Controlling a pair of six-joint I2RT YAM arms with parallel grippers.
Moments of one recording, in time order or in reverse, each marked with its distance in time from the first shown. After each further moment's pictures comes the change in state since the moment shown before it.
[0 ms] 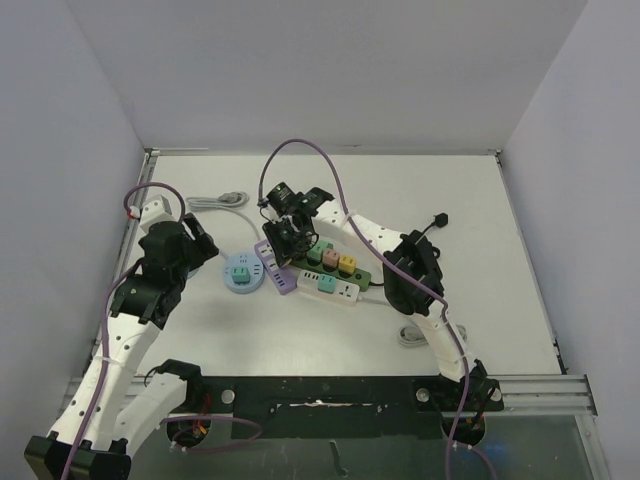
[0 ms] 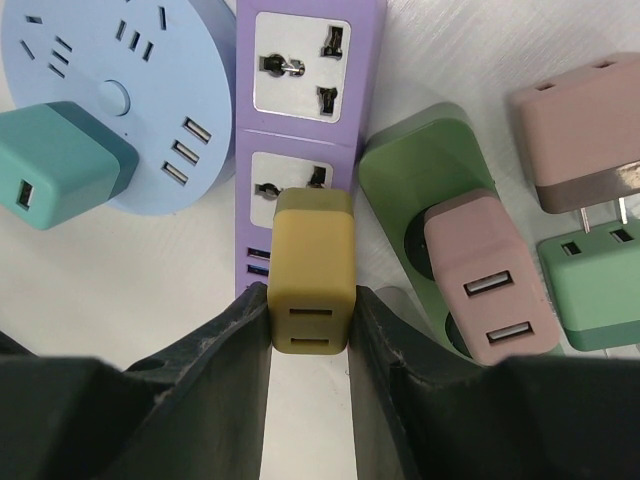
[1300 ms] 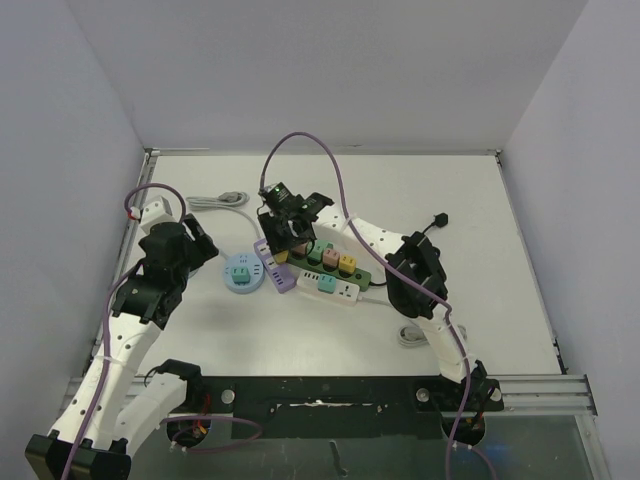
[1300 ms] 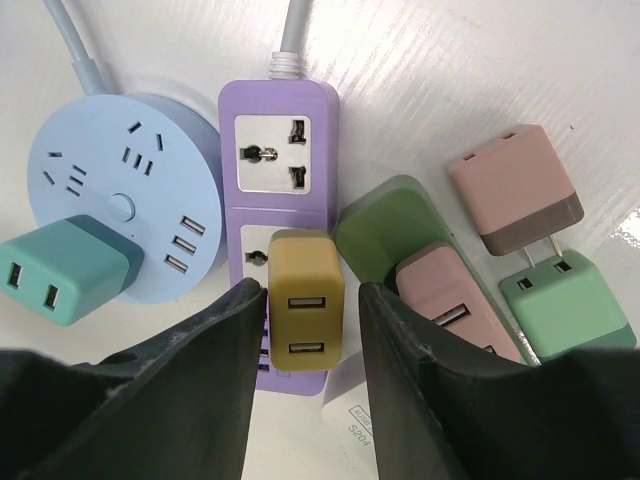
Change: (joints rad) left arm 0.000 0.000 -0.016 0.015 -0.015 0.005; right arm 0.014 -0.045 -0.078 0.195 0.168 0.107
